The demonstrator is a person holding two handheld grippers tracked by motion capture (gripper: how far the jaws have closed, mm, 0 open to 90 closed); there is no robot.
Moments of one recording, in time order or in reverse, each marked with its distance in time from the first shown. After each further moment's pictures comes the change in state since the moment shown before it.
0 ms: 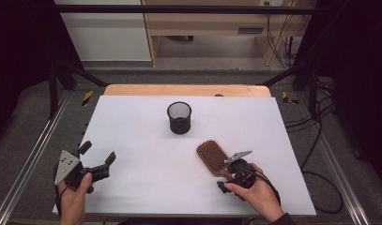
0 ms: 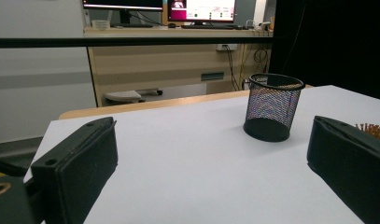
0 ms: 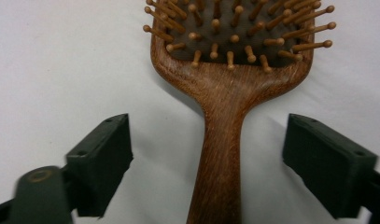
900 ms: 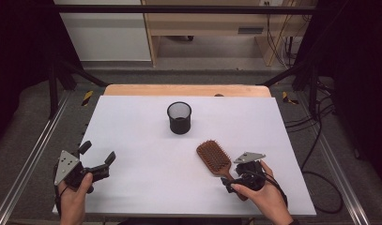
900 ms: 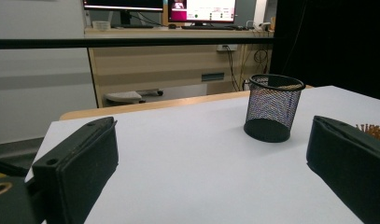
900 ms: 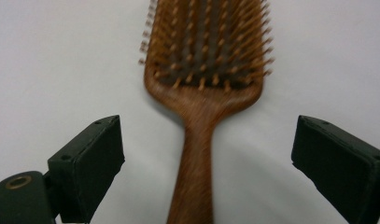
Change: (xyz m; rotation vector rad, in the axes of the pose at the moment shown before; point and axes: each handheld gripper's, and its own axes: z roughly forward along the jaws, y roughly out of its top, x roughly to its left) left arm 0.000 0.000 0.000 -0.002 0.004 0.000; right arm -0.004 -0.013 -0.023 -0.166 -0.025 -0.002
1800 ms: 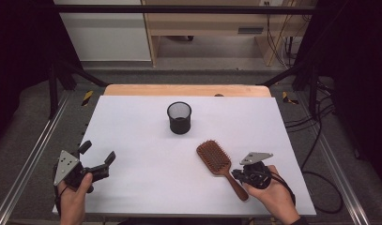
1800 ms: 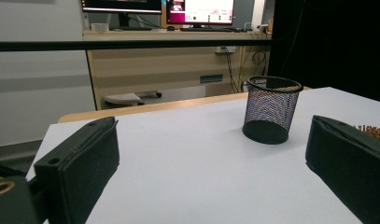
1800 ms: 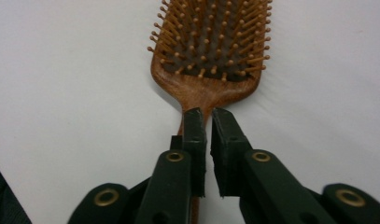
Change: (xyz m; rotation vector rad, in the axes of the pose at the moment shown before) left arm 0.000 0.001 0.000 -0.009 -0.010 0.004; right arm -0.013 -0.004 -0.015 -0.025 0.062 -0.085
